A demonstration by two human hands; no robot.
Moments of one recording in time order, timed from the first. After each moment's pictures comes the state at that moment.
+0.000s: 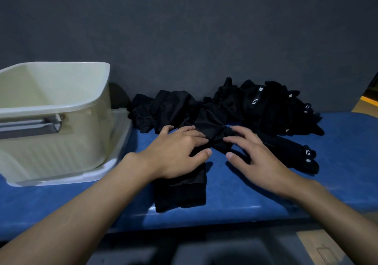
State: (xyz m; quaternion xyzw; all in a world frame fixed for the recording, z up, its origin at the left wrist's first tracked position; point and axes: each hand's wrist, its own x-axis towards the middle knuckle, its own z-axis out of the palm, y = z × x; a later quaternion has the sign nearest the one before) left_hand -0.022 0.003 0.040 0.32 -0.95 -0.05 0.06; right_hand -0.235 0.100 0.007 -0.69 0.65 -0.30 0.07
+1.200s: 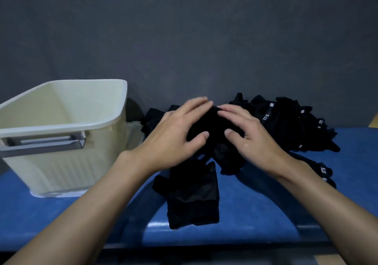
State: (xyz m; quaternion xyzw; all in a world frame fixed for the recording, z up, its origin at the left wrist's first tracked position) left_hand 0.001 -0.015 0.080 0.24 -0.91 -0.07 0.34; right_hand -0.205 0.050 0.067 -0.72 0.56 -0.40 0.02
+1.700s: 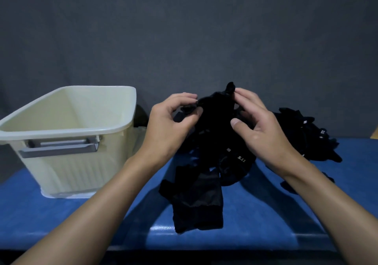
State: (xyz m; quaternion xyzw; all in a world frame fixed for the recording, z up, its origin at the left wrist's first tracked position) left_hand 0.001 -0.012 0.095 0.24 -0.71 -0.26 0.61; right_hand -0.187 0.061 0.102 -0.71 0.47 -0.52 0.07
